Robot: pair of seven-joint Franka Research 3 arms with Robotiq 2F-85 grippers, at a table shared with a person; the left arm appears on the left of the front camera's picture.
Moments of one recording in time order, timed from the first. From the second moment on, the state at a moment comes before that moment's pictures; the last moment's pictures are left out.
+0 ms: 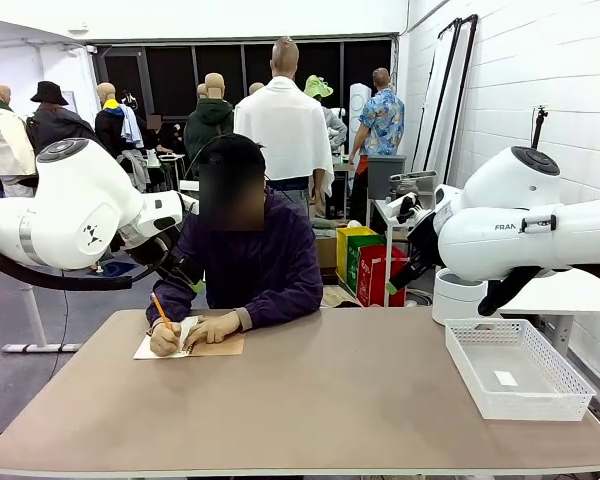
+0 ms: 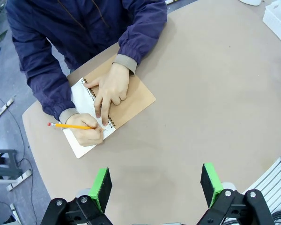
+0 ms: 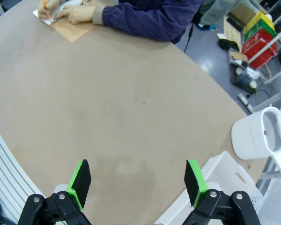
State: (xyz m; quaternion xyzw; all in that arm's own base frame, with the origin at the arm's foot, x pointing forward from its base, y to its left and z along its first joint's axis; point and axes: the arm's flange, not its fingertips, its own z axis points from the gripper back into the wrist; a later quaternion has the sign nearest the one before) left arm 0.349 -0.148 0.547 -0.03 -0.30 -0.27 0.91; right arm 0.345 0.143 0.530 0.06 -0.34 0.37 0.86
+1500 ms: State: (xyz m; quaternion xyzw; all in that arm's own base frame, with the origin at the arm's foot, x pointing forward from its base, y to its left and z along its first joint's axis) left arm 0.349 -0.148 0.547 -0.03 -0.30 -0.27 0.91; right arm 0.345 0.143 0.530 0.06 -0.34 0.37 0.86
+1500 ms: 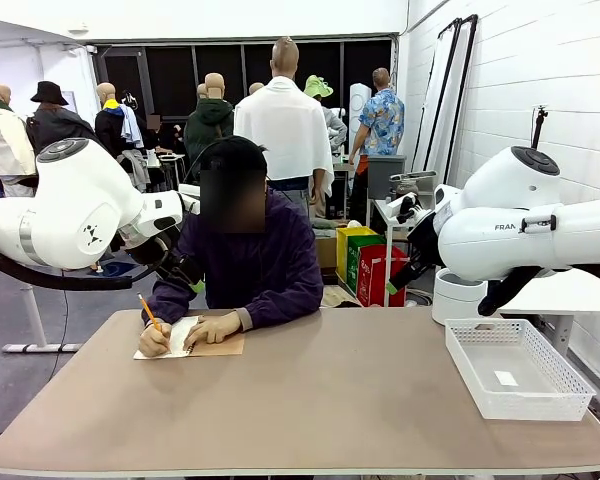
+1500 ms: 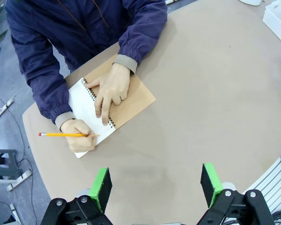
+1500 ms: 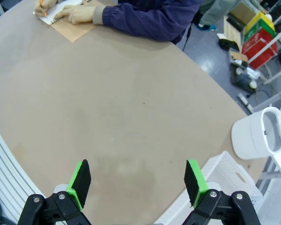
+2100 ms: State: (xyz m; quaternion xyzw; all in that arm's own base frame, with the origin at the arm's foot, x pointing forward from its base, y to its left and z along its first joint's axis) left arm 0.349 -0.148 0.548 -0.03 -0.30 -0.27 0.91; right arm 0.345 0.143 0.530 0.06 -0.34 0.37 0.86
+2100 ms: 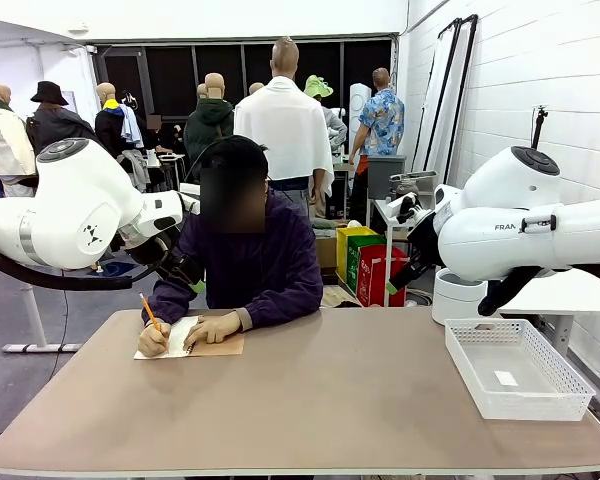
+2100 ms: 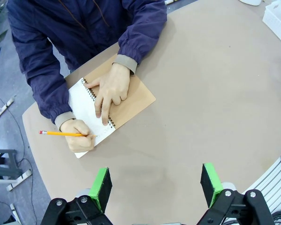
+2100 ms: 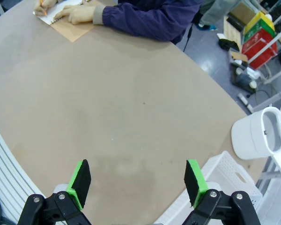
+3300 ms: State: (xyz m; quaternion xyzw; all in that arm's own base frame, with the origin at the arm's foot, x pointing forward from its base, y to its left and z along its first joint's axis) left arm 0.349 -0.148 0.547 -0.03 -0.30 -0.27 0.91; right arm 0.345 0.143 0.530 0.06 -0.34 0.37 0.86
